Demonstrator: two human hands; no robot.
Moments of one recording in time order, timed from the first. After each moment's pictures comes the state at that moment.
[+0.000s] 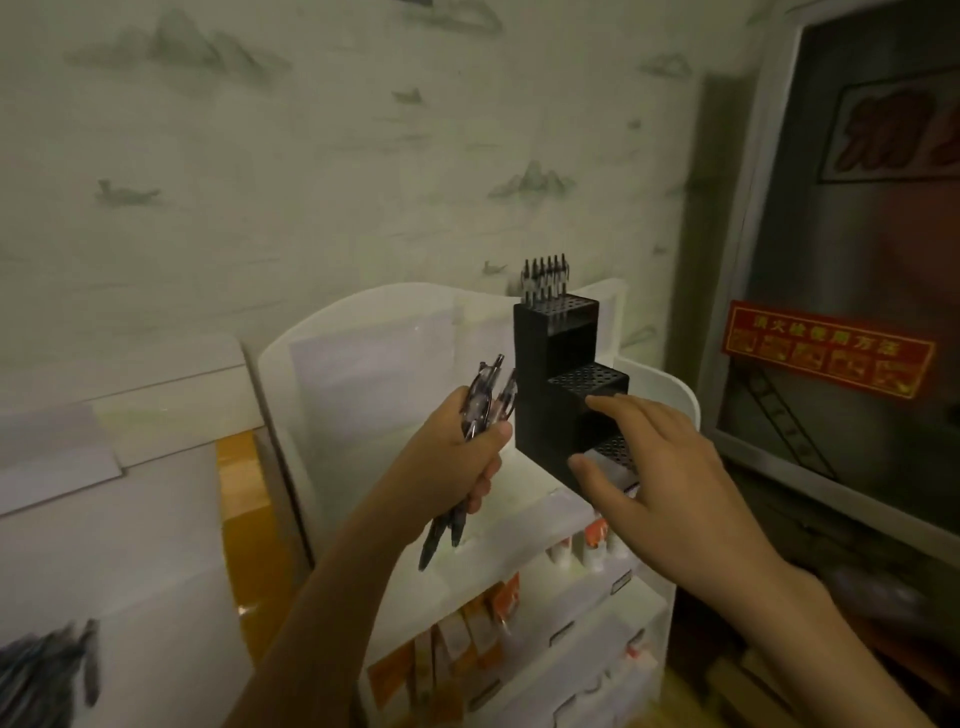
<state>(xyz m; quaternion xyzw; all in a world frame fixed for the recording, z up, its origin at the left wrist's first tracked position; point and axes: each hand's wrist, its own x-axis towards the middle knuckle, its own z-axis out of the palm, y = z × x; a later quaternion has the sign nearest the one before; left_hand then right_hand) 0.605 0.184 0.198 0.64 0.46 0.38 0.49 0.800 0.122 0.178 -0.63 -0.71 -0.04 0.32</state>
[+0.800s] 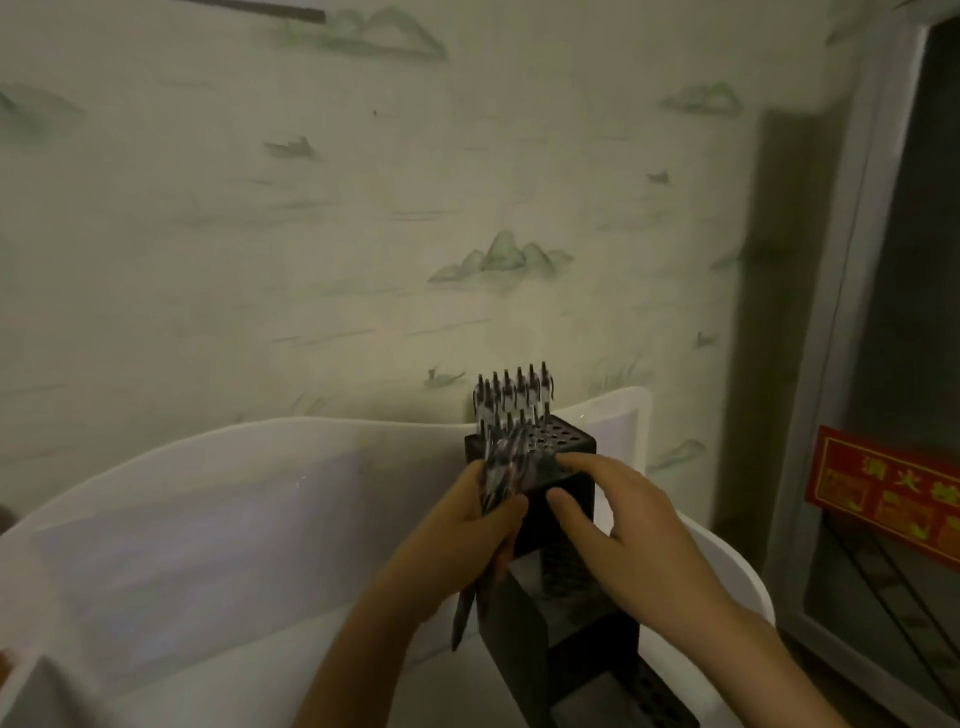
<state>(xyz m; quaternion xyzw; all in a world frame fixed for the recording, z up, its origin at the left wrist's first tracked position) 0.753 0.469 0.198 0.67 0.47 0.40 0.41 0.932 0.457 0.192 -0.51 -0.74 0.11 0.43</state>
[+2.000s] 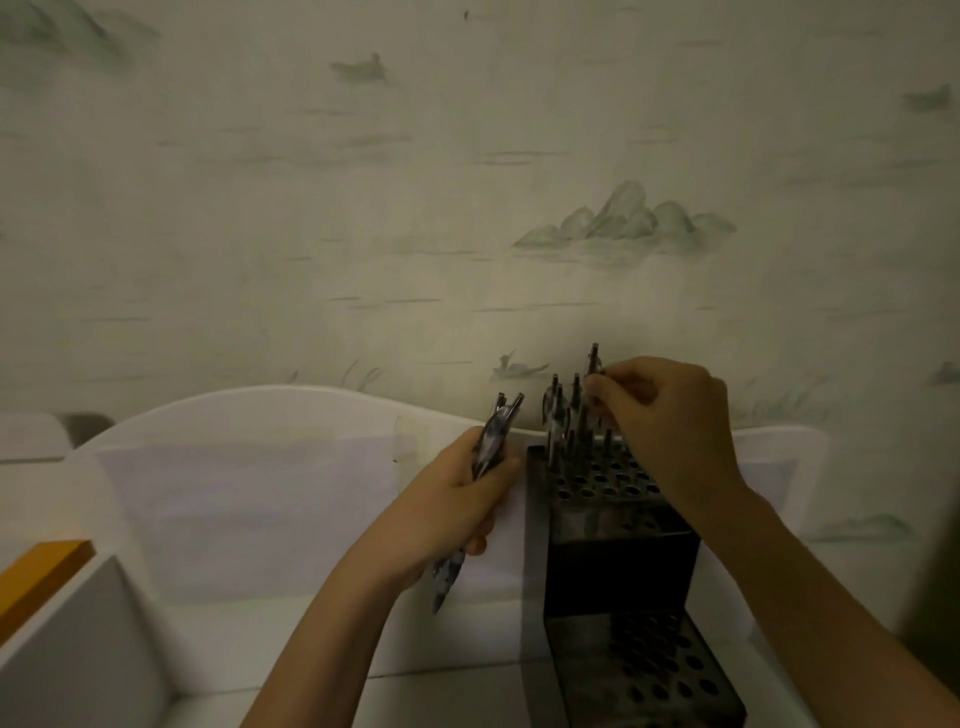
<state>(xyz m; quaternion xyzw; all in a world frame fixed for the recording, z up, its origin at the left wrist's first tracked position) 0.744 0.532 0.211 0.56 0.57 0.49 0.35 0.912 0.648 0.235 -0.34 -0.74 0.16 0.57</state>
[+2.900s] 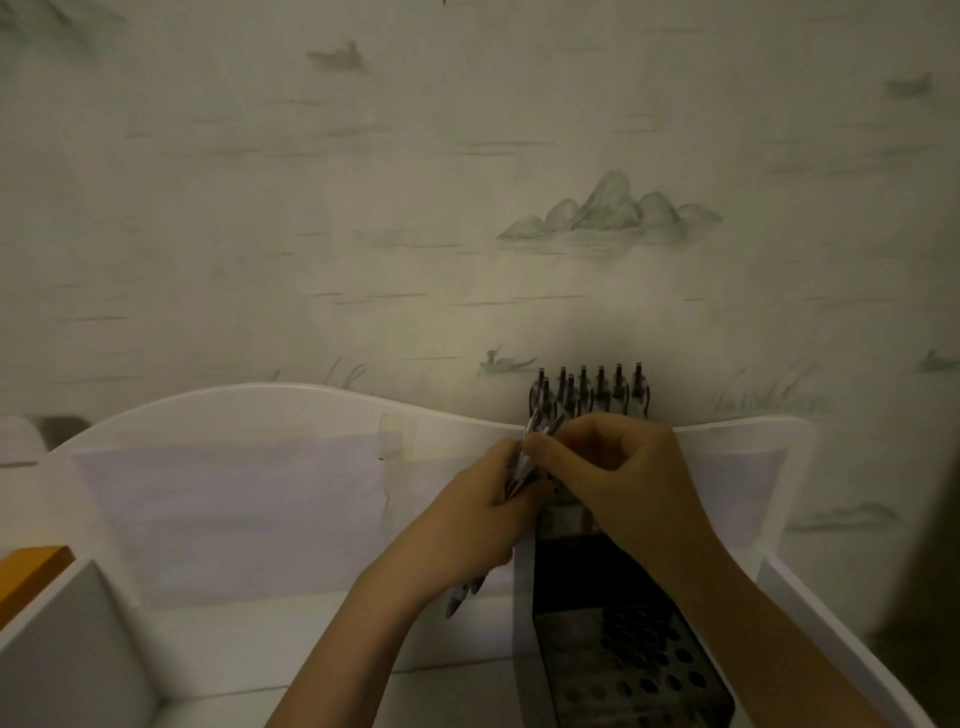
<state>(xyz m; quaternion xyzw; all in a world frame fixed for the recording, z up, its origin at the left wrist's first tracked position) 0.768 0.546 0.199 0.62 0.60 0.42 0.28 0.907 0.598 0.208 -0.27 -0.73 0.37 0.51</state>
